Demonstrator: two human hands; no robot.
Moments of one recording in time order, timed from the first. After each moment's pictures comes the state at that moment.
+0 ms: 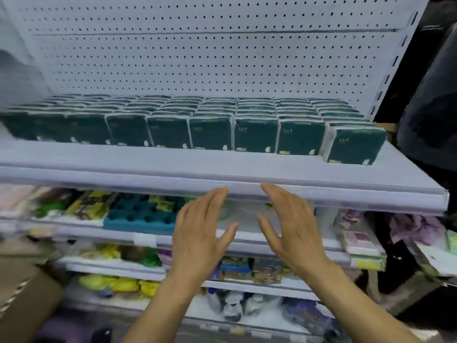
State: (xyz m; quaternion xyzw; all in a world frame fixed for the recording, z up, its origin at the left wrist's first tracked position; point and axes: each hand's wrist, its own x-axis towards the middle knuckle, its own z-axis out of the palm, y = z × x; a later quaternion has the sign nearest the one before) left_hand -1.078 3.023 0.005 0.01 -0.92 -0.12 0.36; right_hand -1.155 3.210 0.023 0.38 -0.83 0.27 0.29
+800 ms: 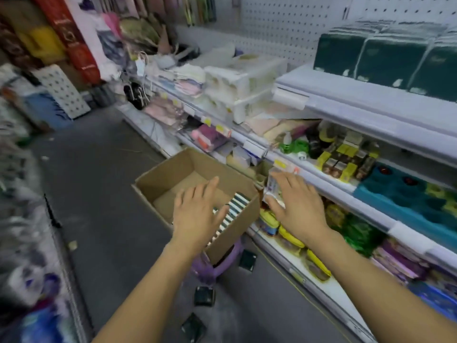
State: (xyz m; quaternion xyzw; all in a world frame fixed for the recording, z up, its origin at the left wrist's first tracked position) left_hand -0.707 2.567 -0.067 0.45 -0.88 0.02 0.16; right_hand -0.915 2.668 -0.058 0.60 -0.78 0.19 0.07
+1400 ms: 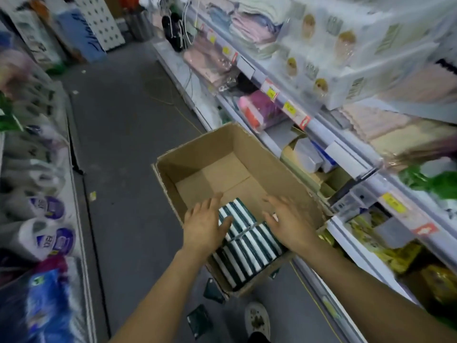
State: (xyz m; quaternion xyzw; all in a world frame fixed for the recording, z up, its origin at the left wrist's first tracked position) left_hand -0.680 2.366 -0.223 0.60 -0.79 -0.17 0.01; right_hand -0.886 2.408 -0.219 0.67 -0.72 0.09 -0.17
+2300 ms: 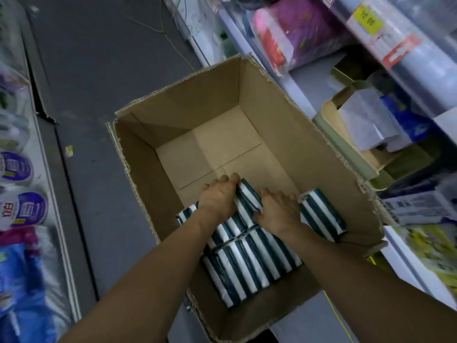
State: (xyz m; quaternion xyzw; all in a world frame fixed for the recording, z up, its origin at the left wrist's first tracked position) left_hand -0.729 2.251 -0.406 0.54 -0.79 -0.26 -0.15; right_hand -0.877 2.310 -0.420 0.64 -0.72 -0.07 -0.25
